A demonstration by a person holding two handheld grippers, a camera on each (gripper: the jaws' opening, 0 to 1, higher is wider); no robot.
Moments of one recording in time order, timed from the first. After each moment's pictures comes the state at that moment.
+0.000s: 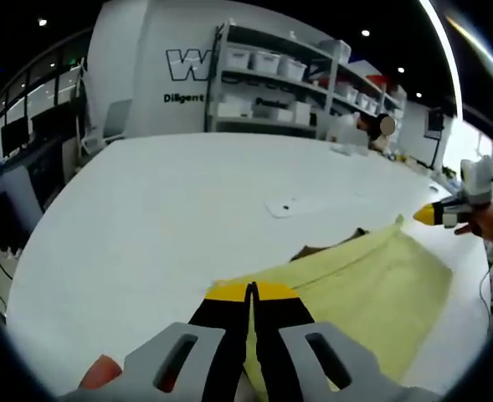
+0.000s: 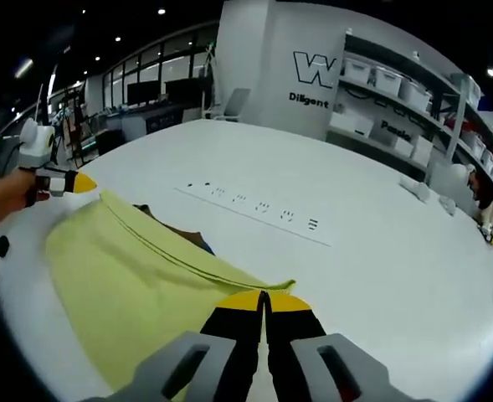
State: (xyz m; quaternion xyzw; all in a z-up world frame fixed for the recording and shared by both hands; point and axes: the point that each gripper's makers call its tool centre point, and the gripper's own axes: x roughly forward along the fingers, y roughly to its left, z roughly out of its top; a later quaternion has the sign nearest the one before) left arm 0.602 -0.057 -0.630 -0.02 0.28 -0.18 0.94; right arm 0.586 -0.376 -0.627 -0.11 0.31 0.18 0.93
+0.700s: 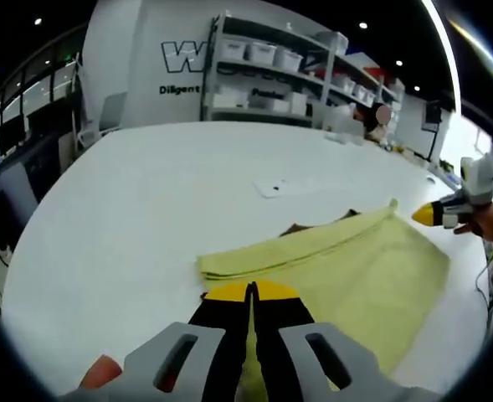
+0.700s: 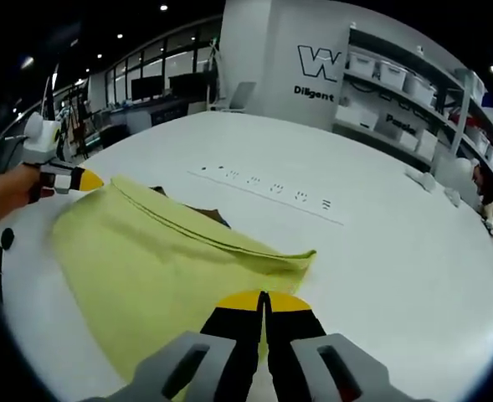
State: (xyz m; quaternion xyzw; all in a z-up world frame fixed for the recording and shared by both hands) left arm 0.582 -0.065 -0.645 -0.01 0.30 -0.19 0.94; right arm 0.563 -0.368 -0.645 -0.11 0.33 0.19 0.92
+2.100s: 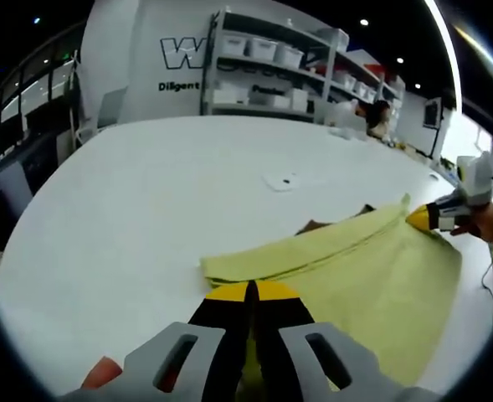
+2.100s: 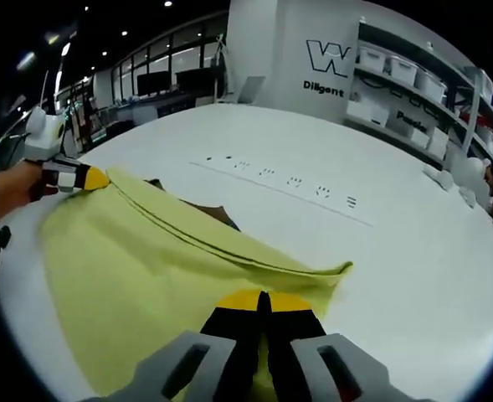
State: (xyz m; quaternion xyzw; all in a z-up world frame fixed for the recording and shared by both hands) left arm 0.607 -0.064 -0.669 -0.01 0.30 -0.19 0.93; right arm 0.589 -0.346 -0.675 -0.11 0.34 0.21 0.91
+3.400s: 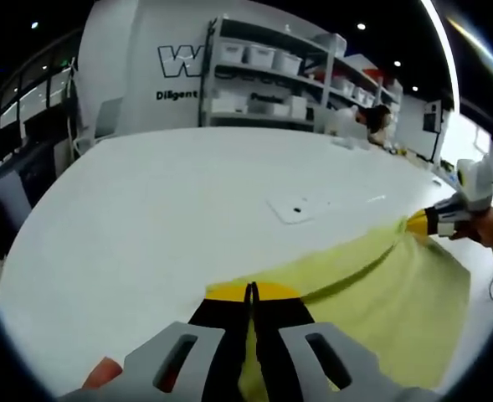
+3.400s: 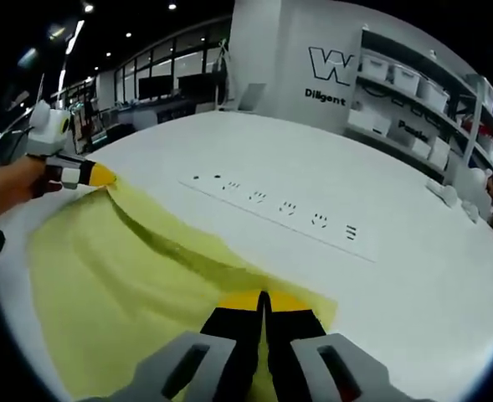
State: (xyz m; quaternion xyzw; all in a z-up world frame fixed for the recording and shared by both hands) left arm 0.656 -0.069 -0.656 0.00 0.28 -0.19 0.94; right arm 0.634 -0.342 -0.668 -0.12 0.32 0.21 0.92
